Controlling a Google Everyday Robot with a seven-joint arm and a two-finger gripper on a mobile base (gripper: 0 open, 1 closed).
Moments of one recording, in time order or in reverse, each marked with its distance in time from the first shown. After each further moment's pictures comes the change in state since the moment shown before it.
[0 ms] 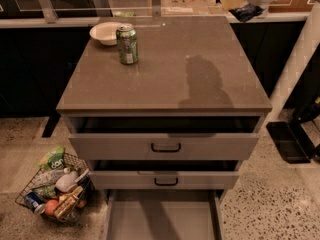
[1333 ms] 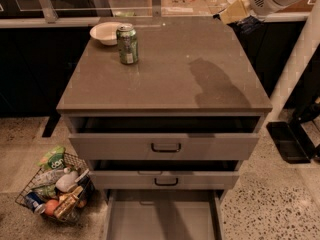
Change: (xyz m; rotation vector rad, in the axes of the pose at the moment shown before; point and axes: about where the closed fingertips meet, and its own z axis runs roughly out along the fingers) arm 0.029 0.010 0.013 -0.198 0.043 -0.049
